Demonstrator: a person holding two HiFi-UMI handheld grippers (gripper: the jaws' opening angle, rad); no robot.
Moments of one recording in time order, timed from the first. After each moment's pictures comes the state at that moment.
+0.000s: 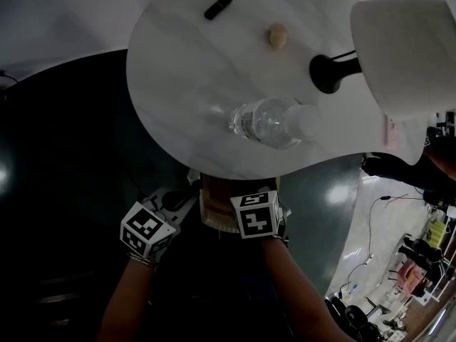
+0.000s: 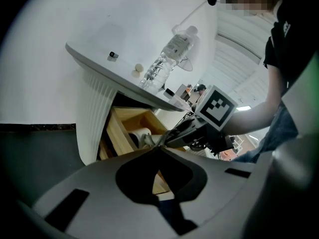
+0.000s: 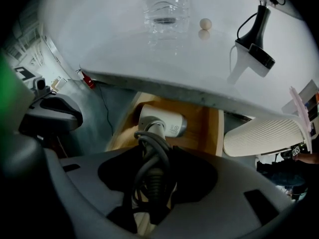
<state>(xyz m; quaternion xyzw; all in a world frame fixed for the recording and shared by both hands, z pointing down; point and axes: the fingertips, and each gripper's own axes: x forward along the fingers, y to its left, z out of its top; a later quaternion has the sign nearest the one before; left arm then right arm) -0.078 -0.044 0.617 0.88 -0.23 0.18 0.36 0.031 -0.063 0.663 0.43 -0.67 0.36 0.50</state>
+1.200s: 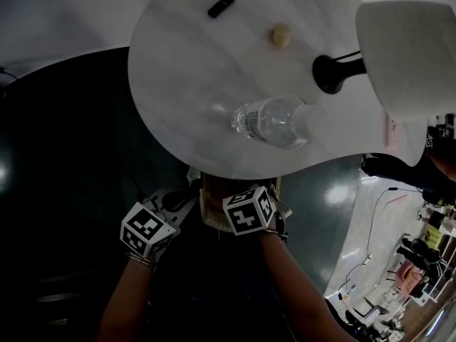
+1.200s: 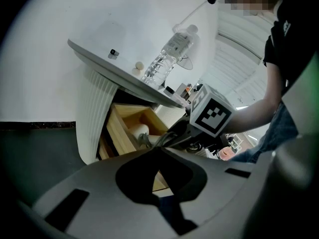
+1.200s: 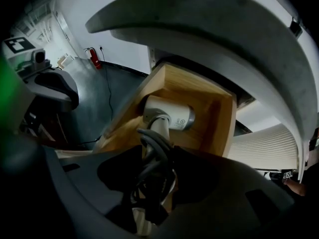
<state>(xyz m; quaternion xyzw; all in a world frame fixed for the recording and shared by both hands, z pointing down) -0.079 -0.036 0.618 0.89 -0.22 0.19 0.36 0.026 -0.052 0.682 0.36 -0.66 0.31 0.57</state>
